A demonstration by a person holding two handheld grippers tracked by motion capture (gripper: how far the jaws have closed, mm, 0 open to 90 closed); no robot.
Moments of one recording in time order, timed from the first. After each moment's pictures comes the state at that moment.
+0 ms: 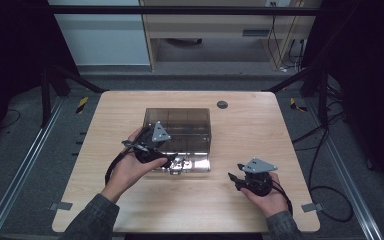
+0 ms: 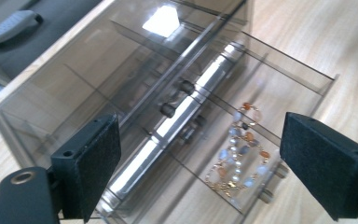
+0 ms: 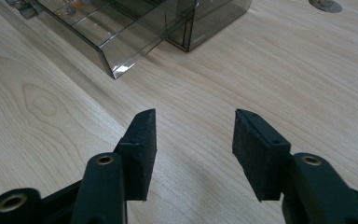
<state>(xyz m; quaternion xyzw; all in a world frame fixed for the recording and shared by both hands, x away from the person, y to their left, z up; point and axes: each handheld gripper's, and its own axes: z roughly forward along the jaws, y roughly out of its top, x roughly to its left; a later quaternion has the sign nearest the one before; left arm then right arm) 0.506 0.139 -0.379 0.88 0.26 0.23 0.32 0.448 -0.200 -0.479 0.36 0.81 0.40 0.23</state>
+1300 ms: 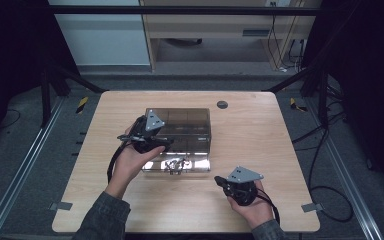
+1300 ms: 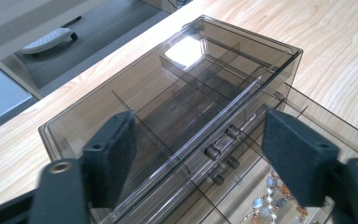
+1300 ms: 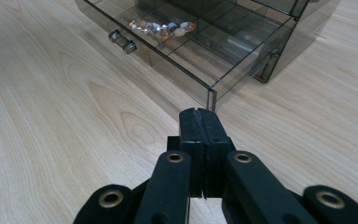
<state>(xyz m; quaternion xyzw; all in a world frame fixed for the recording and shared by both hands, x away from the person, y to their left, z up) 0.527 0.145 -0.373 0.83 0.31 0.27 0.38 0.418 -0.152 -0.467 0.33 0.82 0.44 0.19</state>
